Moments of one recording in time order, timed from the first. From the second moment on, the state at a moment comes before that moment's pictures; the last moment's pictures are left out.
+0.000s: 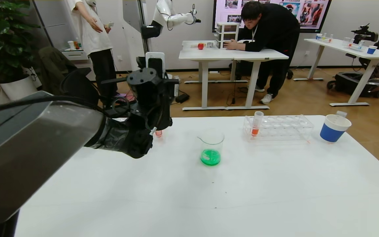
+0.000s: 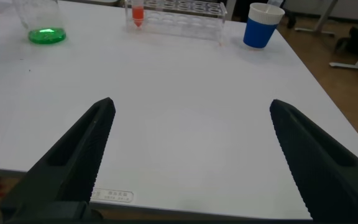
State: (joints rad) left arm -0.52 2.20 -1.42 -1.07 0.67 0.20; right arm 0.01 0.00 0.00 0.01 0.02 -0.07
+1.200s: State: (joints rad) left arm 0.09 1.99 -1.22 -0.79 0.25 -0.04; right arm 0.01 0.00 0.00 0.01 0.02 -0.07
